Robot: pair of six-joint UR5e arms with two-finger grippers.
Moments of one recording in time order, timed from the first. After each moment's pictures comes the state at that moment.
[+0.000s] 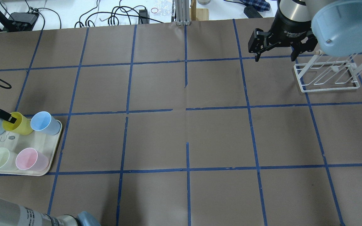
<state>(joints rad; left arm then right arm) -0.77 -1.96 -1.75 -1.09 1.48 1.13 1.59 -1.50 1.56 -1.72 -1.63 0.11</state>
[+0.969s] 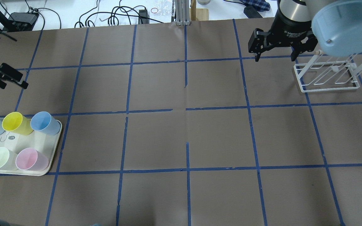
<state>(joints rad) -1.07 -1.77 -1.54 -1.49 1.46 0.63 1.59 -1.50 1.56 -1.72 -1.63 0.11</state>
